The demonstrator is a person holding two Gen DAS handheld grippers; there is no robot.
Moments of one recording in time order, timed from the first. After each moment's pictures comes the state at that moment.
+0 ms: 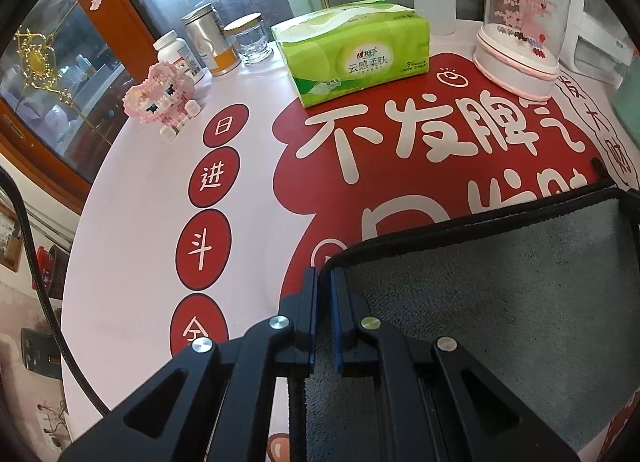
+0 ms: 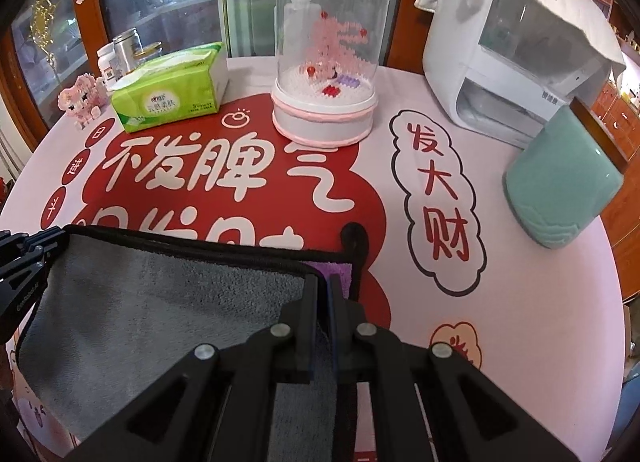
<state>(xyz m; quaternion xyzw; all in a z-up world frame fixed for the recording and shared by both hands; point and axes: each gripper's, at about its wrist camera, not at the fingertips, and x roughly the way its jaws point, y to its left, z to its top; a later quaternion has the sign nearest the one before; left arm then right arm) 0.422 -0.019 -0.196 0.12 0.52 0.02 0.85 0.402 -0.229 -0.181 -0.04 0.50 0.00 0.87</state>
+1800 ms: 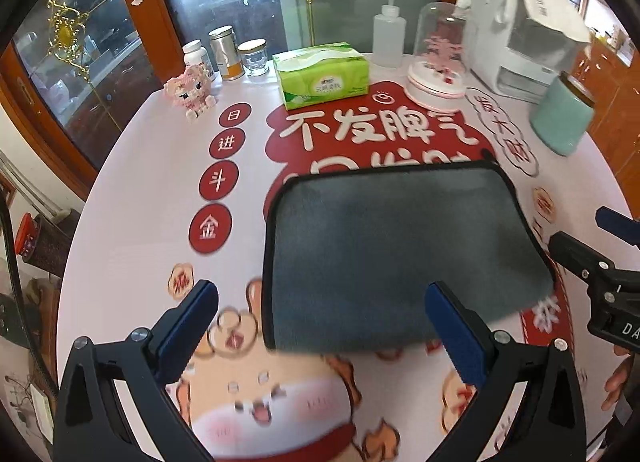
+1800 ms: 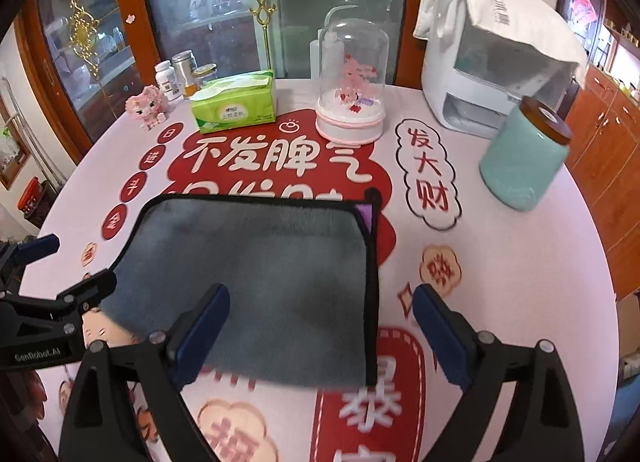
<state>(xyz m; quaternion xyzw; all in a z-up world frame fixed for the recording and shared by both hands) 0.282 -0.027 -0.105 0.05 0.50 -0.02 0.86 0.283 -0.221 -0.102 -0.01 0.48 0.04 0.88</state>
